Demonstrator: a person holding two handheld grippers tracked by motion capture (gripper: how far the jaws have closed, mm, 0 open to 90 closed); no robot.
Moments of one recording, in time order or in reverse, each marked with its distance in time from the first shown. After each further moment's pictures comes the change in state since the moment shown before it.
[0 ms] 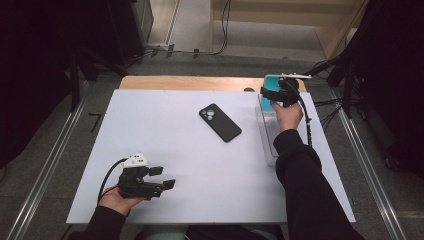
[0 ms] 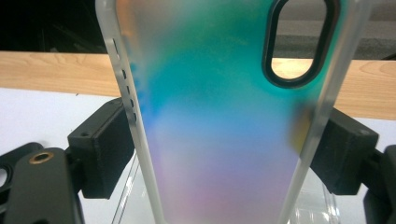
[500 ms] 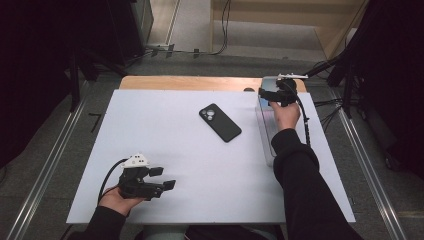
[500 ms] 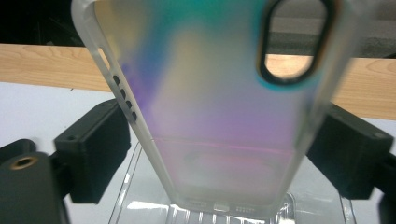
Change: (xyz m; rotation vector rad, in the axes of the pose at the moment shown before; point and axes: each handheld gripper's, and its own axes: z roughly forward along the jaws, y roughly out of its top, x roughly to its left) left arm 0.000 -0.001 0.001 0.005 -0.005 -0.005; right arm 0.001 -0.001 0.007 0.012 -0.005 -0.008
